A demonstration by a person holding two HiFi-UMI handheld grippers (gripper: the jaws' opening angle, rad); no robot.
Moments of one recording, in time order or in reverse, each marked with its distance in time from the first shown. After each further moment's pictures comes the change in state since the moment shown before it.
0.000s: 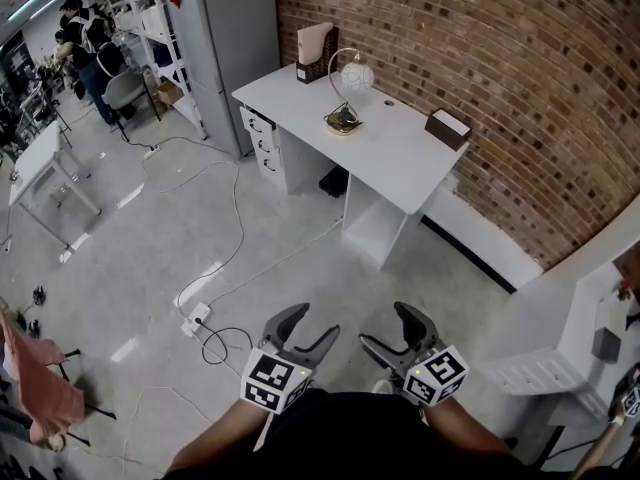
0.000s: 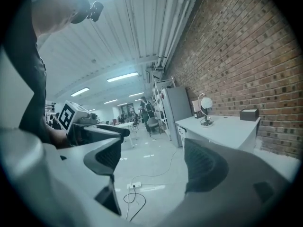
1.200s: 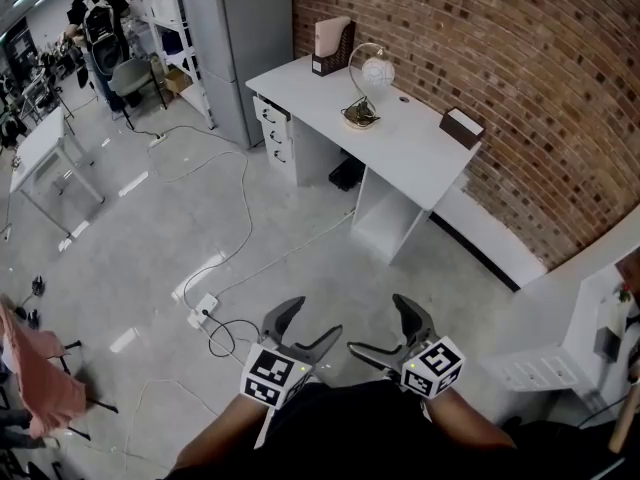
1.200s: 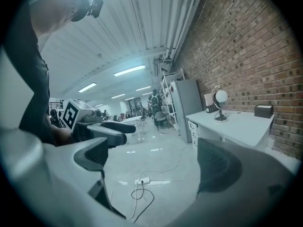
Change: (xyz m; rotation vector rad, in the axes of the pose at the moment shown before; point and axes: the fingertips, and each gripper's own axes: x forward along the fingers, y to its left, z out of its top) left arm -0.046 0.046 -0.020 0.007 0.000 0.013; right arm 0.054 0.062 -0.011 -0.023 0.073 0.093
